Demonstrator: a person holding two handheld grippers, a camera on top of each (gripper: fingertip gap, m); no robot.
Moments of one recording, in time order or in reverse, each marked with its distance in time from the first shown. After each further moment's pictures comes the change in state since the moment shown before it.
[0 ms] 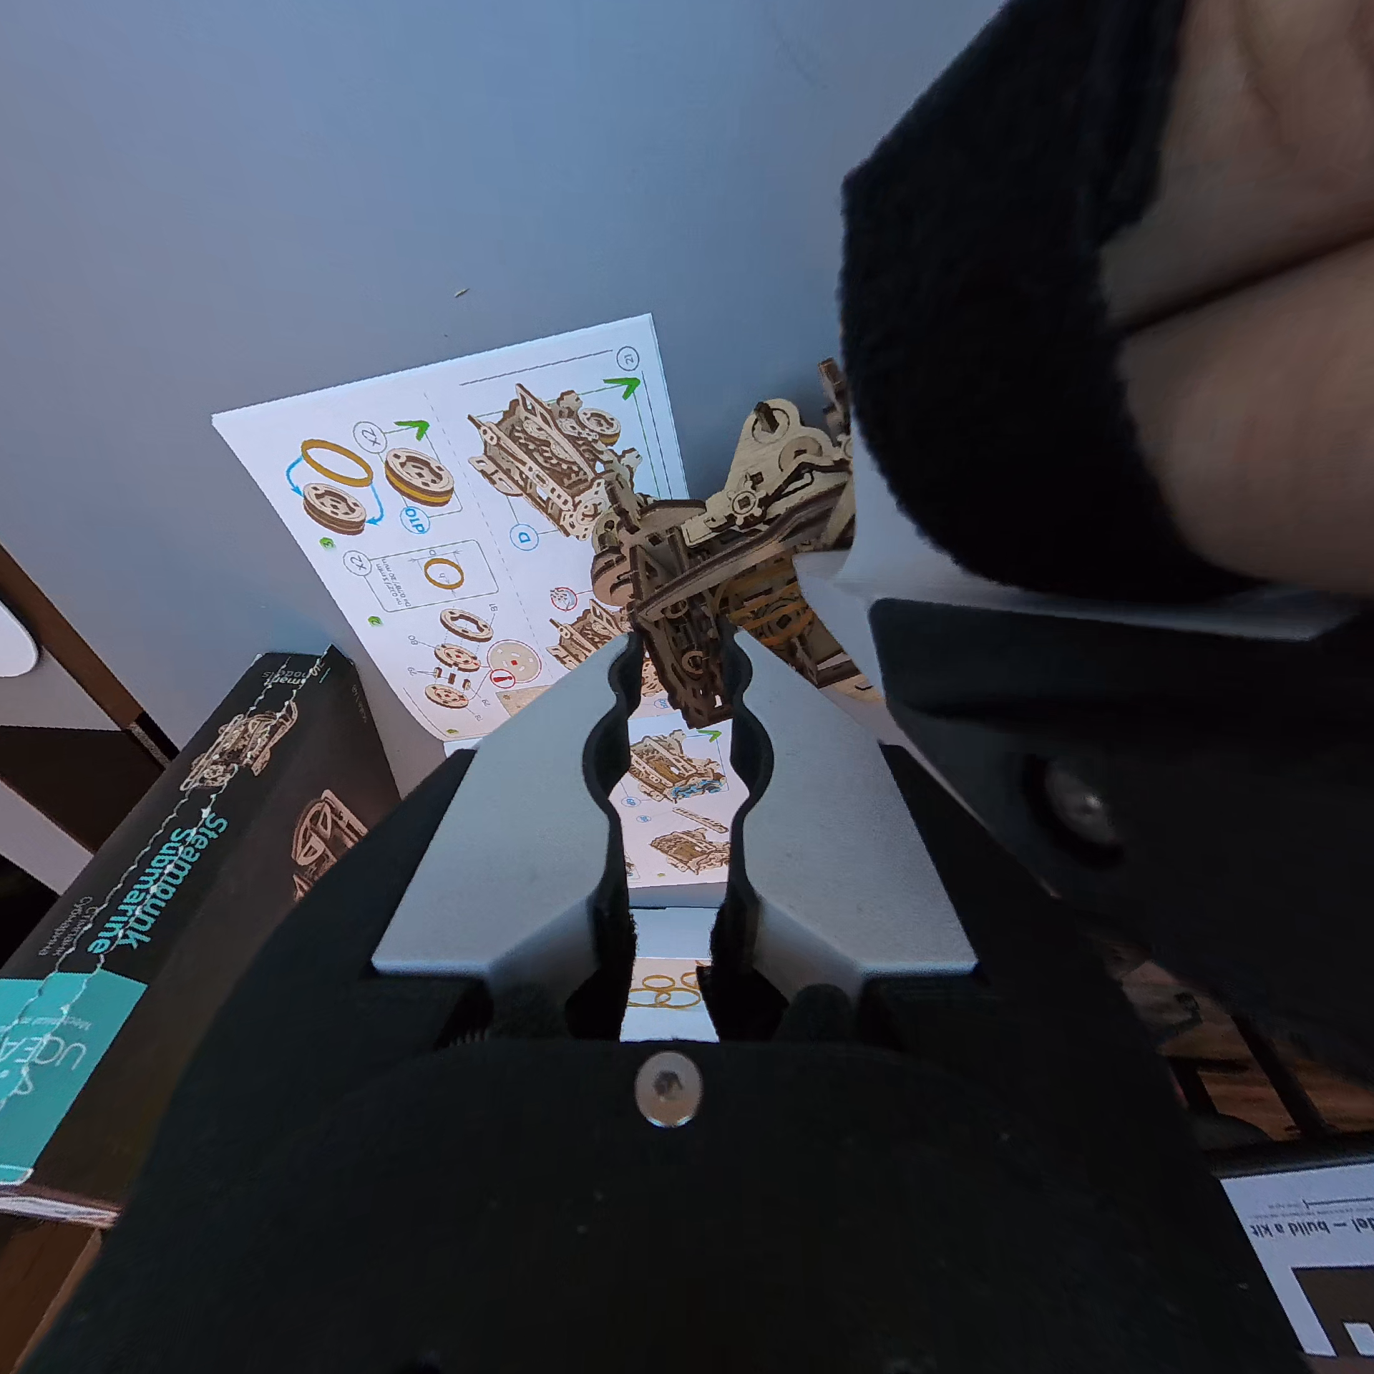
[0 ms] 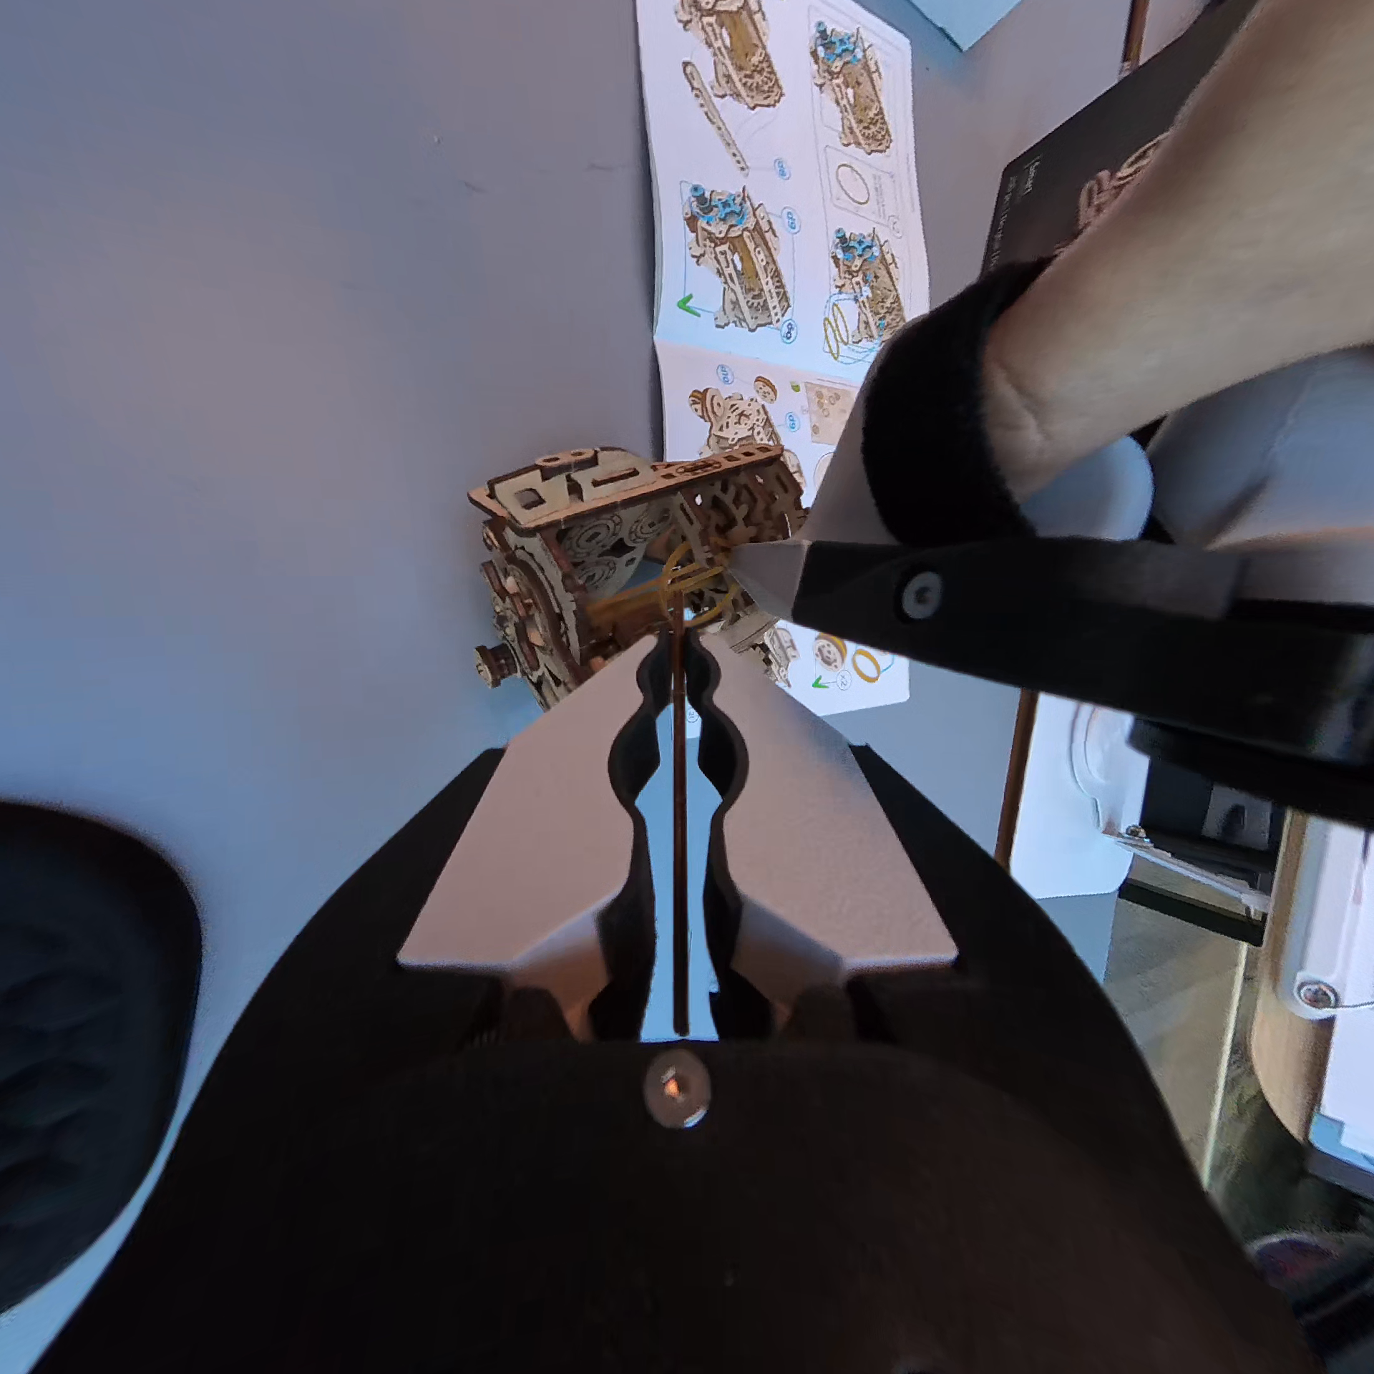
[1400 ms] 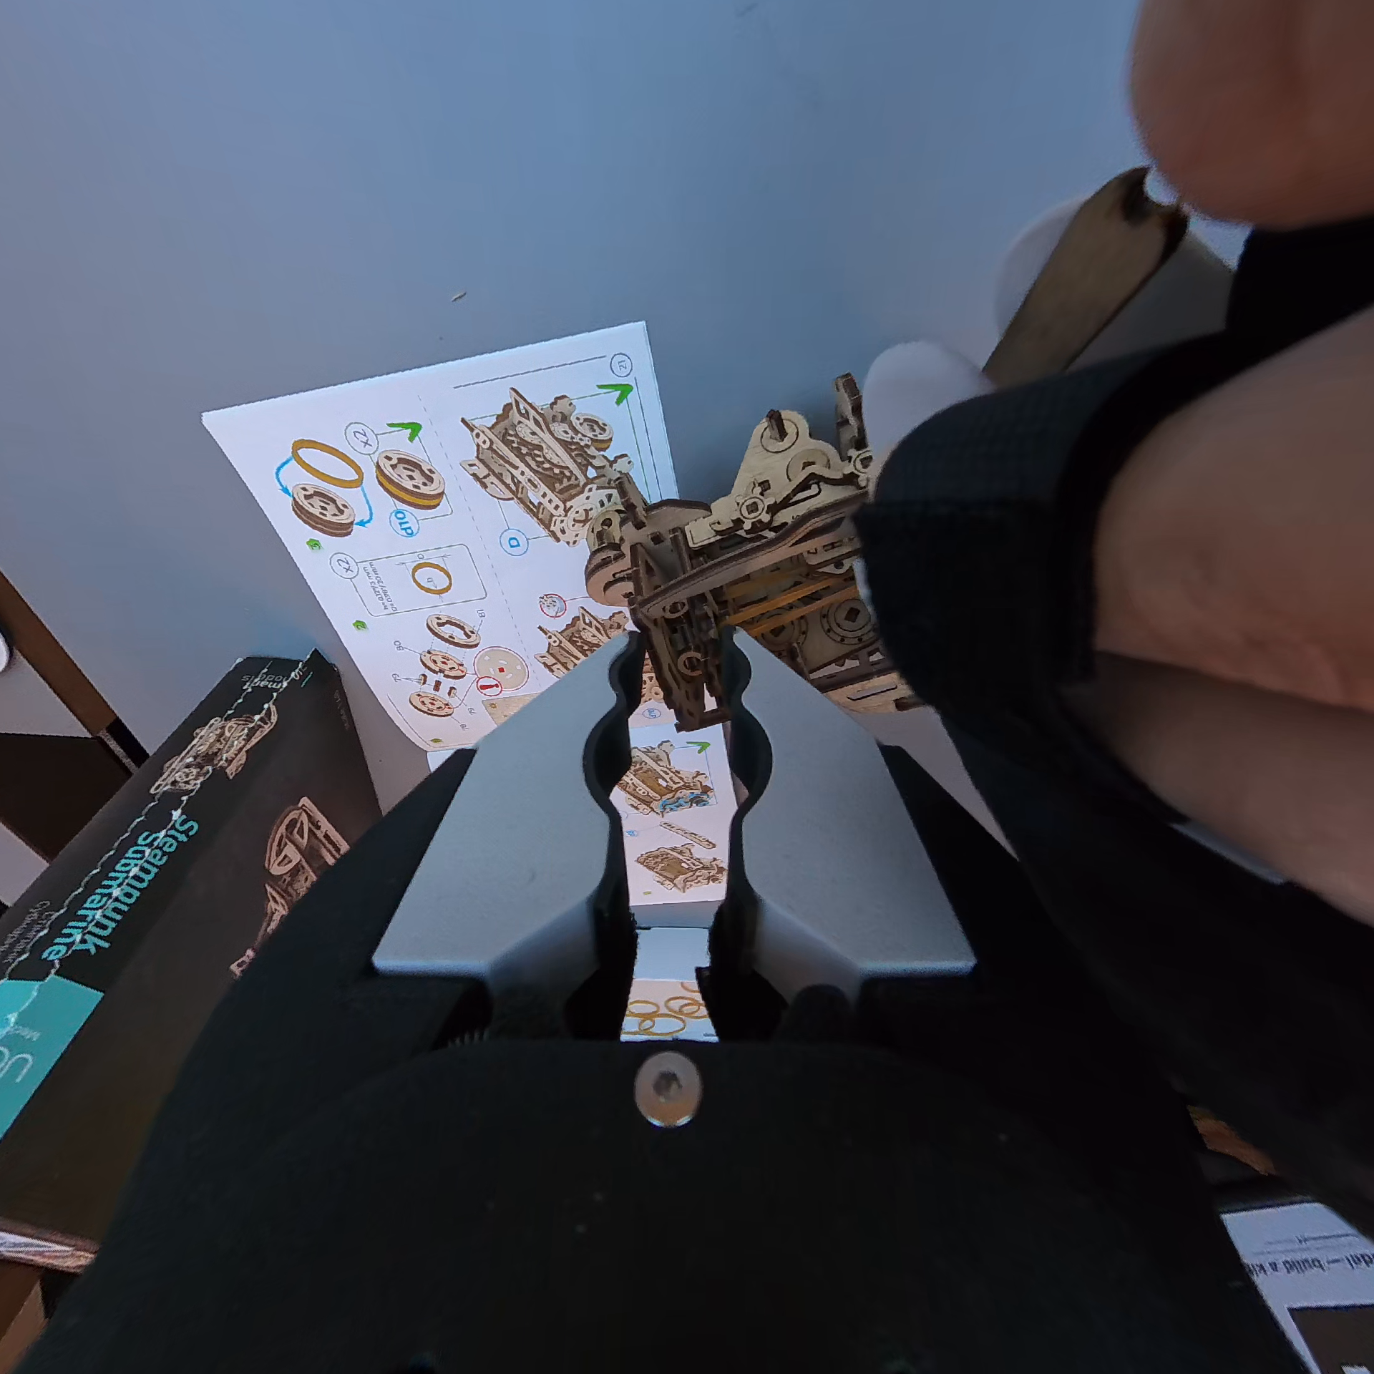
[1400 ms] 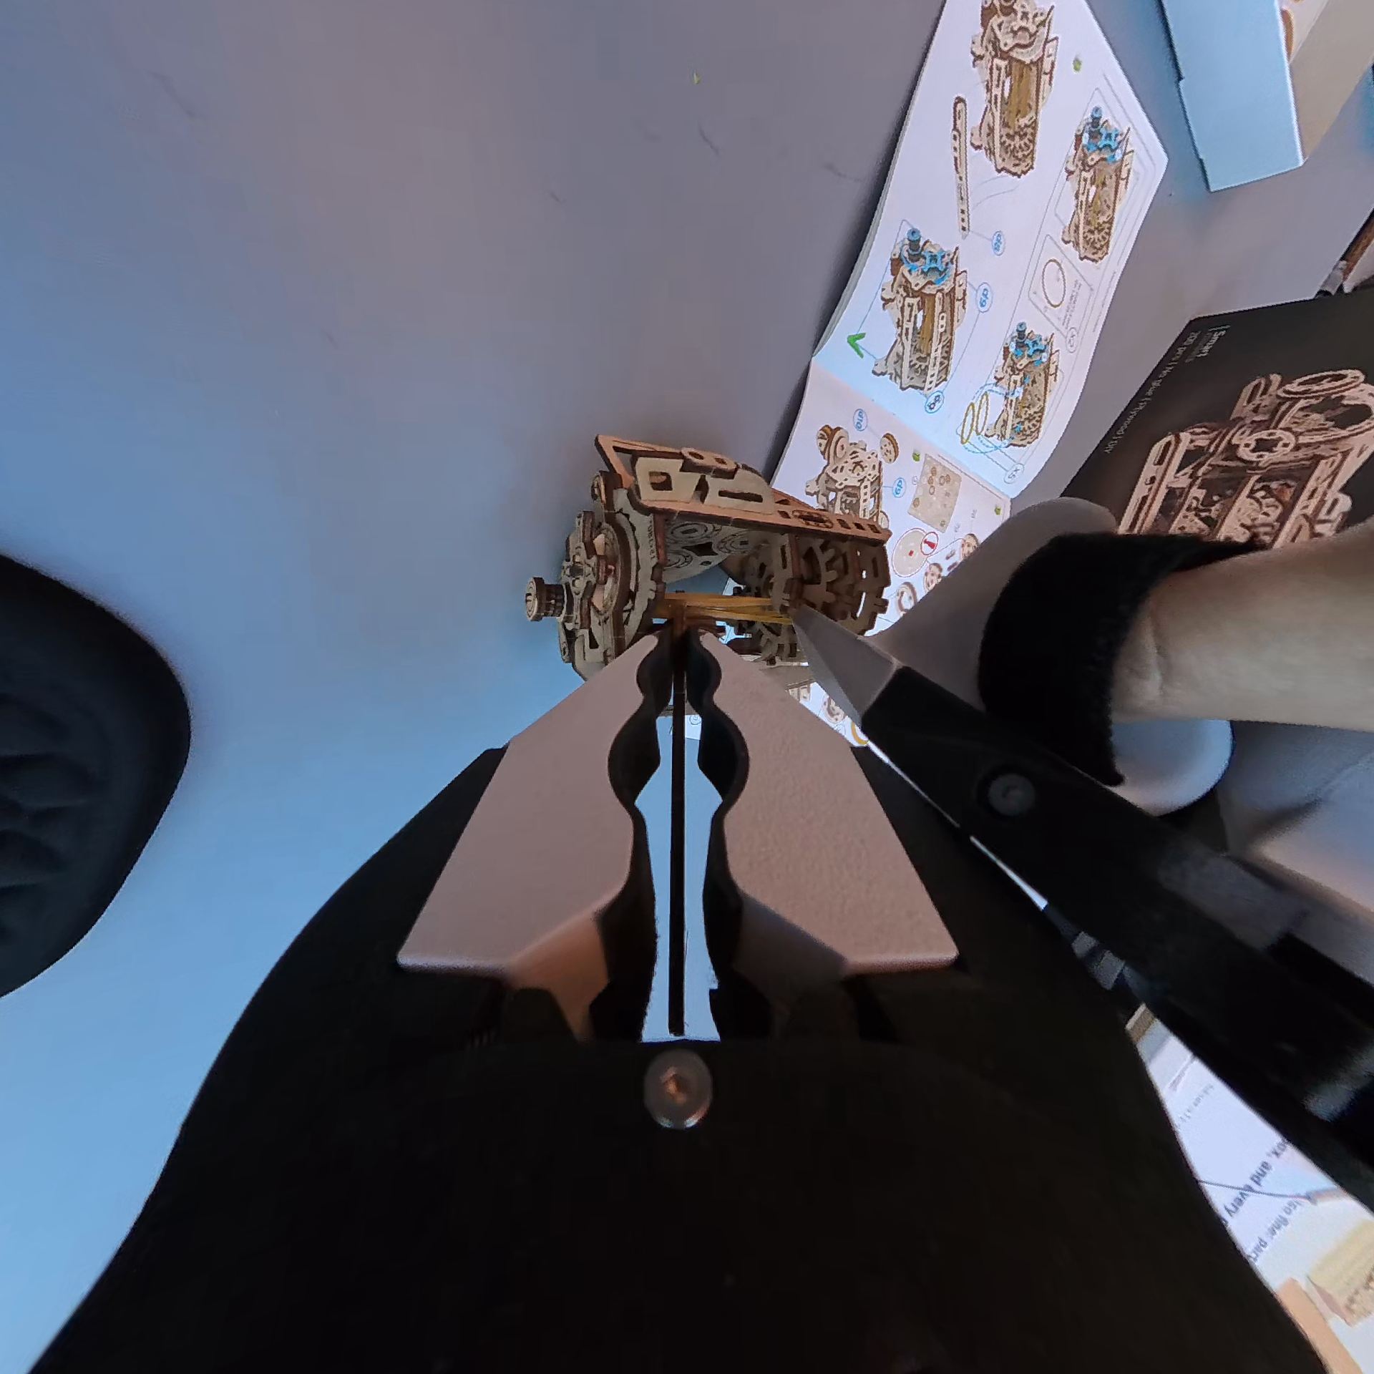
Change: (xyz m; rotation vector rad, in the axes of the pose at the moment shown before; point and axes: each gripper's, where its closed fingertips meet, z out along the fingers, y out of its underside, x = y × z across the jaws) left arm 0.003 0.000 0.000 0.045 0.013 -0.022; right arm -0.020 -0.006 -0.002 -0.085 -0.173 -0.358
